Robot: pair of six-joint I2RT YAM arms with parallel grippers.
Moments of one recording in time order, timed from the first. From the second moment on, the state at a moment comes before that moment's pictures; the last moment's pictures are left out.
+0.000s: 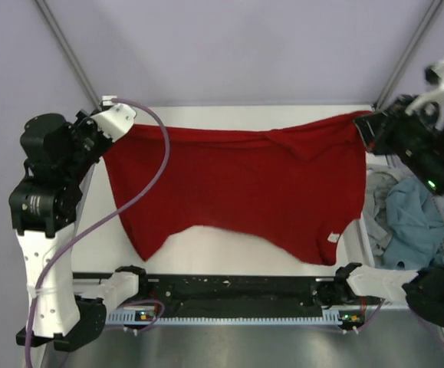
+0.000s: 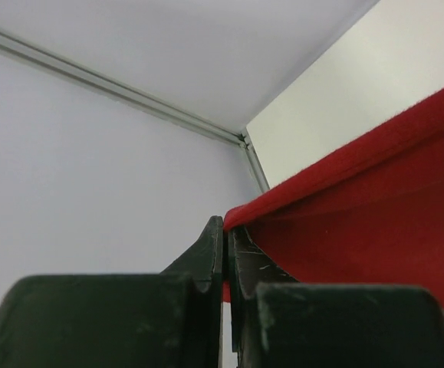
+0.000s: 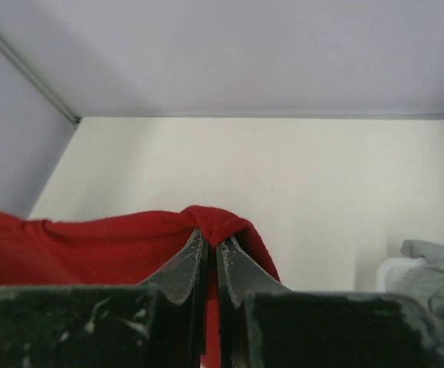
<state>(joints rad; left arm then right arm) -0.10 1.06 1.83 -1.01 -0.01 0.82 0.69 1.09 2.18 -1.20 0.39 0.31</state>
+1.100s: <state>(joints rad) -0.11 1.39 1.64 -0.35 -0.13 0.90 0.17 1.26 1.86 -0.61 -0.05 0.07</state>
